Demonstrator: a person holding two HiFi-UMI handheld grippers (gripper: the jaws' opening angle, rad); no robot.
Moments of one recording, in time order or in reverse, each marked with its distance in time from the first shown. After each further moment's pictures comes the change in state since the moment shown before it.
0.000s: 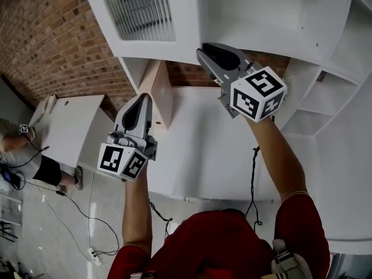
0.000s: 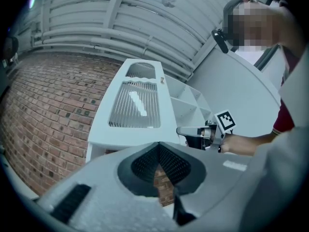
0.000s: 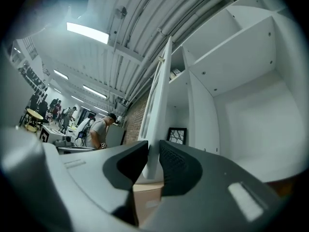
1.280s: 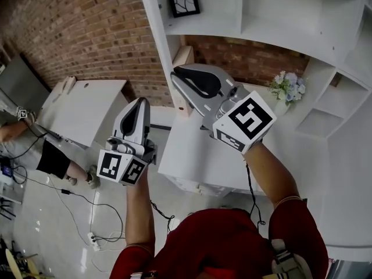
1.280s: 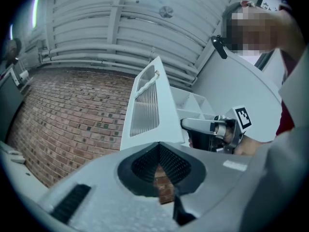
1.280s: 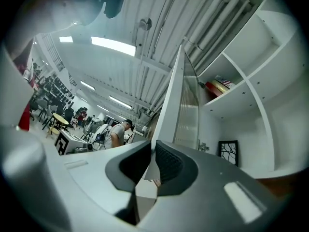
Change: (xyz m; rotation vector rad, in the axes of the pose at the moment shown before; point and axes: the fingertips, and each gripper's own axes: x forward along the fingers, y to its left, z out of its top) left arm -0.124 0.017 0.055 0.031 -0.033 0.118; right arm 0.014 0.212 0.039 -0.062 -0.122 0.278
